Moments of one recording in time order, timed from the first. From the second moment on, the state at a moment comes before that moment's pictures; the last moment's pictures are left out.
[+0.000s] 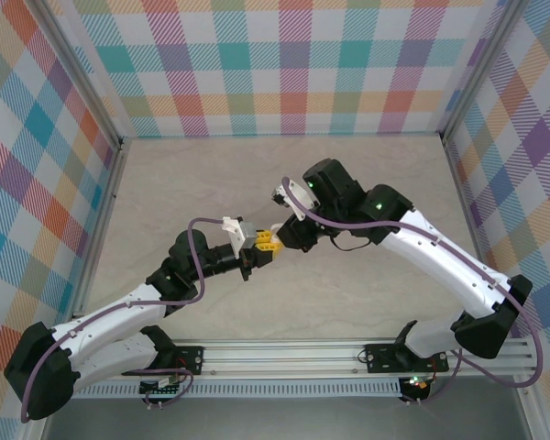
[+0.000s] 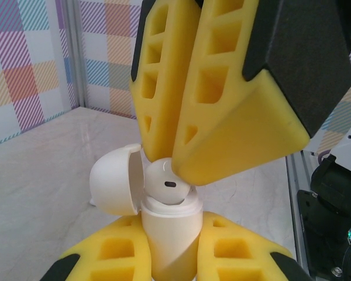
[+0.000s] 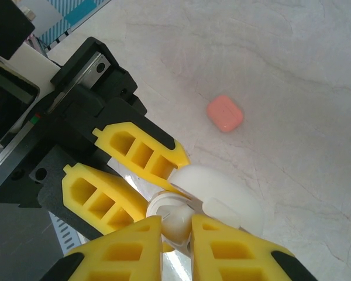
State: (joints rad) left arm -0.75 0.96 0.51 0.42 0.46 -0.04; right arm 0.87 1.38 1.55 -1.00 -0.30 0.04
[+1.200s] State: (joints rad) left arm -0.75 0.96 0.52 0.44 0.49 0.02; right arm 0.83 1.27 1.48 -0.92 -0.34 0.23
